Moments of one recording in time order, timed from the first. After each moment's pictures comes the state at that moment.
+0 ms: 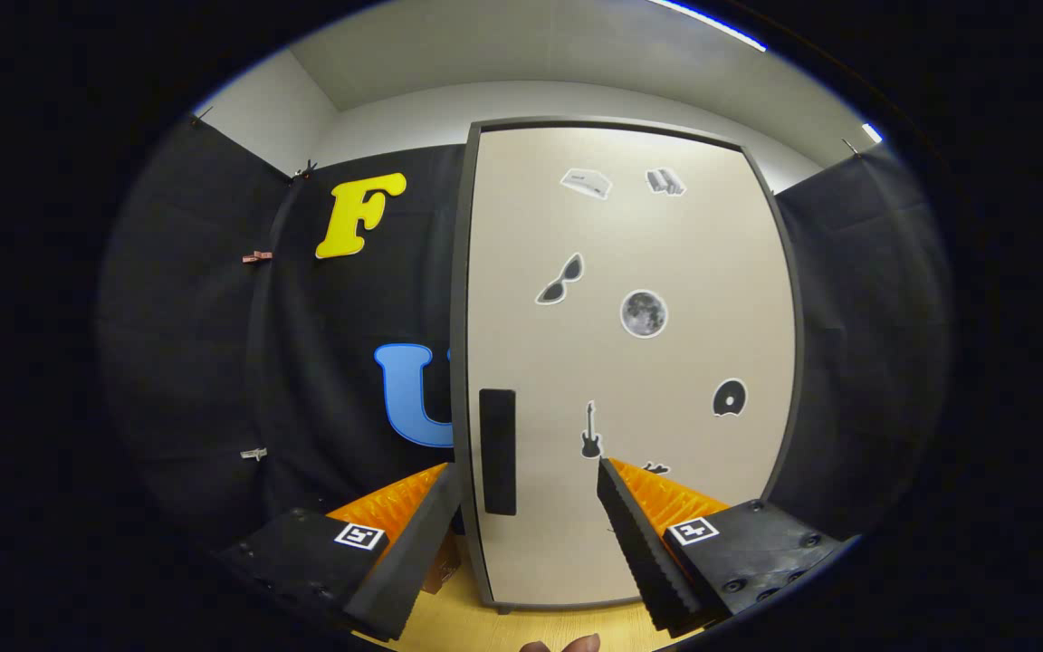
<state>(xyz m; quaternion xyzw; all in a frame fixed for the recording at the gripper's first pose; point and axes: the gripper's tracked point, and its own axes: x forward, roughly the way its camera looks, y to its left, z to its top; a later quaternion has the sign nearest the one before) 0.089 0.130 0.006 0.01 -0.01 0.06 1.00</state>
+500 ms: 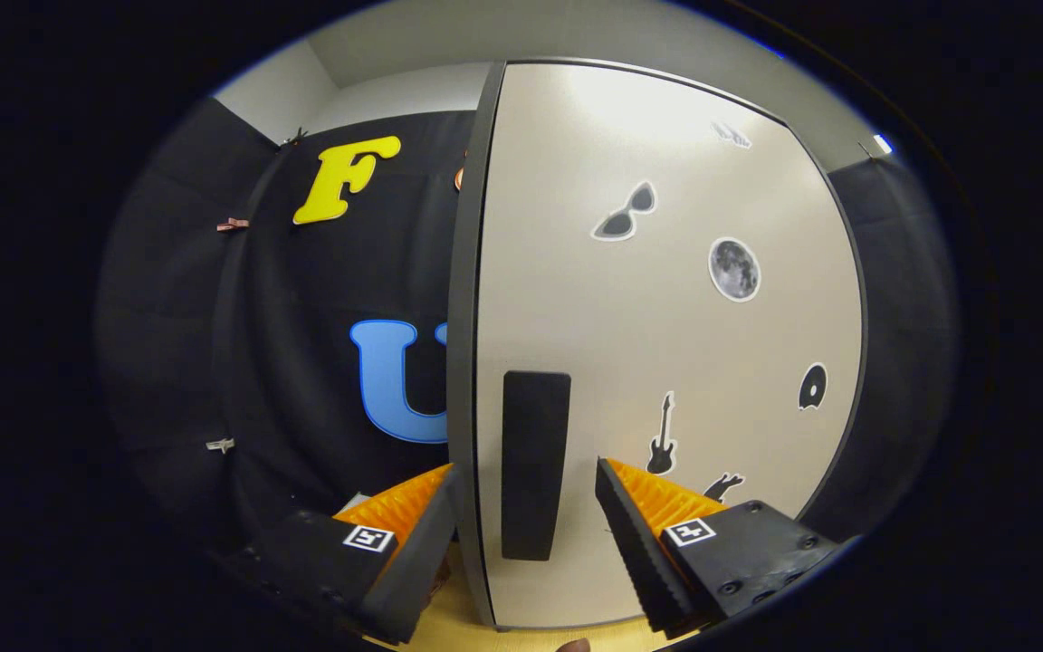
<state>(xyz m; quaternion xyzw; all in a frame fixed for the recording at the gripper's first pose) 0.176 0.160 -0.031 0.00 0.02 0.03 1.00</state>
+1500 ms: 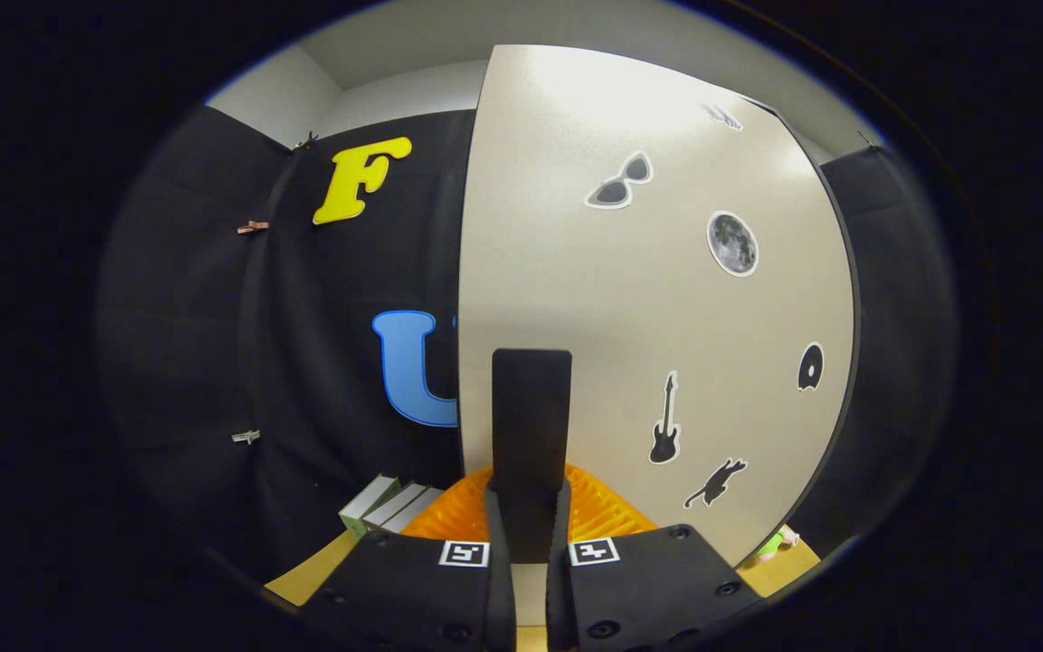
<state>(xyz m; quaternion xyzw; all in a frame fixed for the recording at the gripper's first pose) 0.136 0.152 -0.034 0.01 0.03 0.08 1.00</state>
